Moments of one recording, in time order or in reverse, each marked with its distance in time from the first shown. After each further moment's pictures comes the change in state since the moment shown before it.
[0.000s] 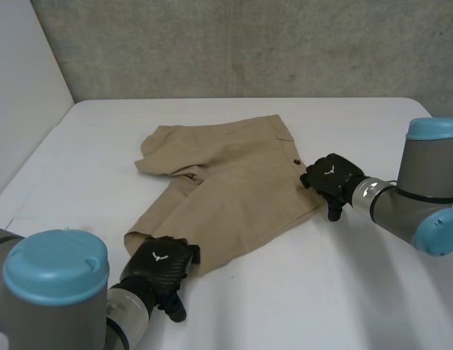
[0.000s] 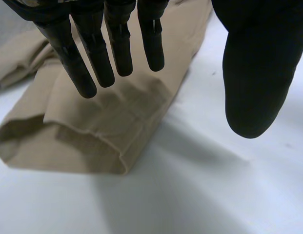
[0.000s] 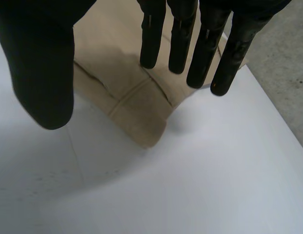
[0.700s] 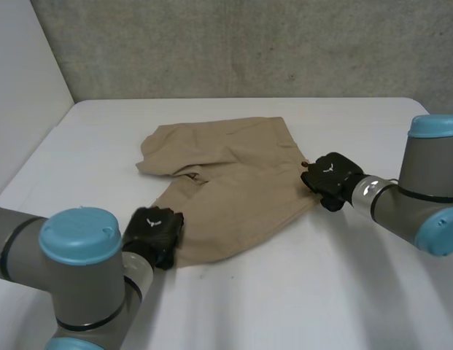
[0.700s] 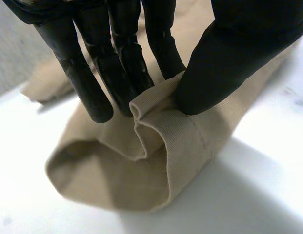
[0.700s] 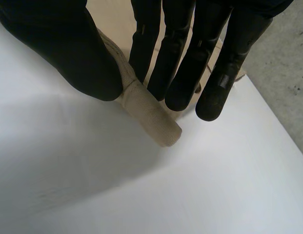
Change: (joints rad) left arm 0.085 -0.166 0.095 0.218 -0.057 0.094; right arm 0.005 -0.044 0.031 0.005 -0.012 0.022; left_hand 0.691 0.730 0.723 0.729 0.685; right_hand 0.502 0.697 0.697 0.708 0.690
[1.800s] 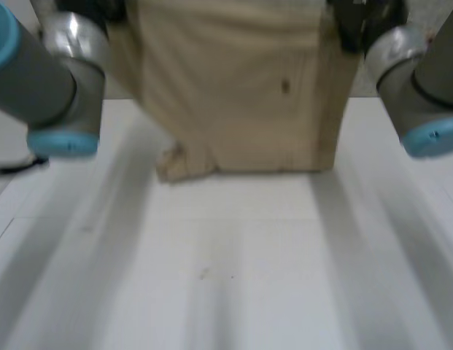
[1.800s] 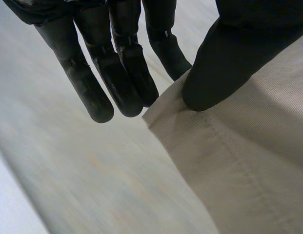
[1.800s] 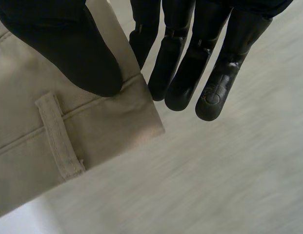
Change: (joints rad) left arm 0.168 -0.030 0.850 0.197 0.086 0.298; right arm 0.118 -0.128 -0.481 -0.224 0.293 0.137; left_hand 0.000 0.010 0.010 0.007 0.000; right_hand 0.014 0.000 0.004 0.001 0.018
